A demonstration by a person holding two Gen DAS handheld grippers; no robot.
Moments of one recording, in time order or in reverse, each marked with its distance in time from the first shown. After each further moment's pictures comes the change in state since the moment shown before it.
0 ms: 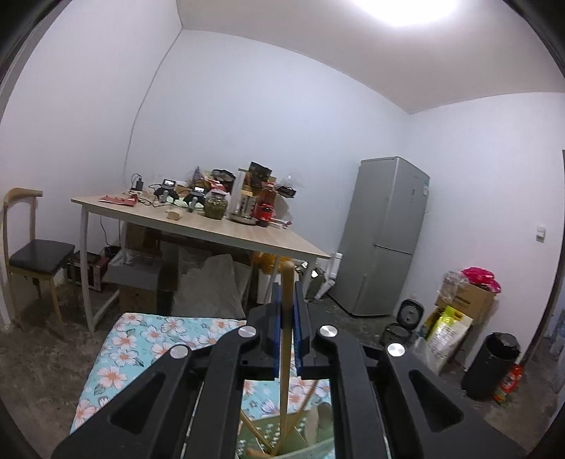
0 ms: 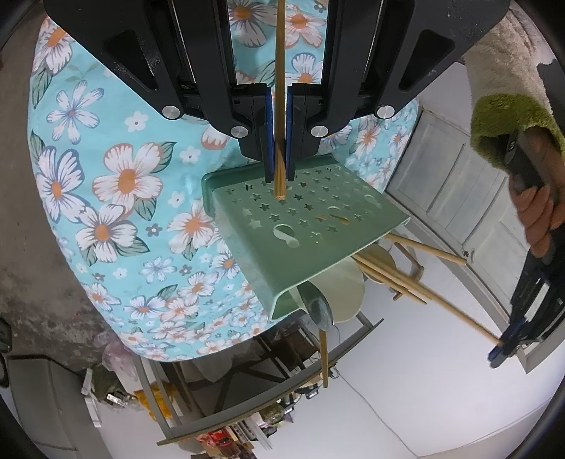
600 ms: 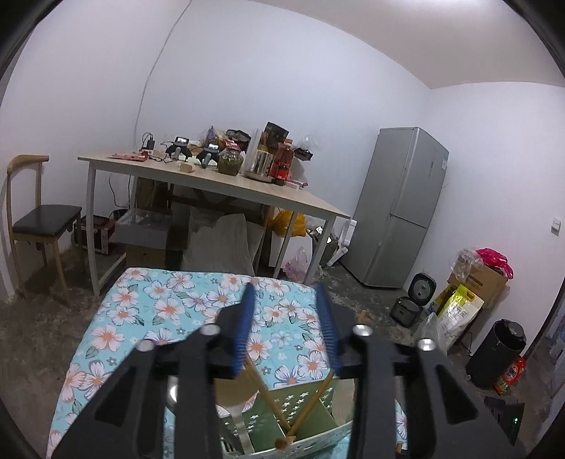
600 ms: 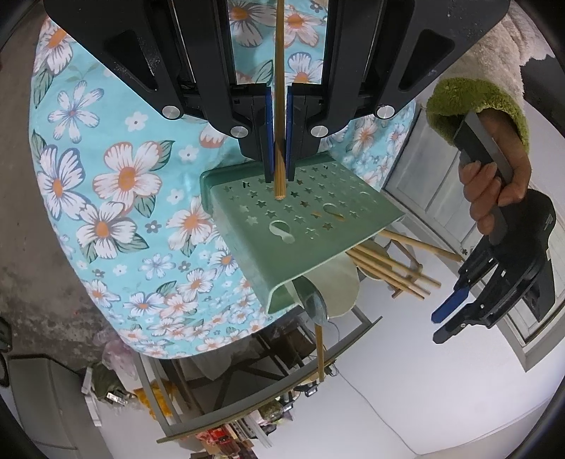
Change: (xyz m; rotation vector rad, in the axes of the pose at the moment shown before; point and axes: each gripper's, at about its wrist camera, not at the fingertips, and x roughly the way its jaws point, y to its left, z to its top) left arm 0.036 0.028 -0.049 -0.038 0.144 0.040; right arm -0.004 0.004 0.002 -0.002 -0.012 -0.001
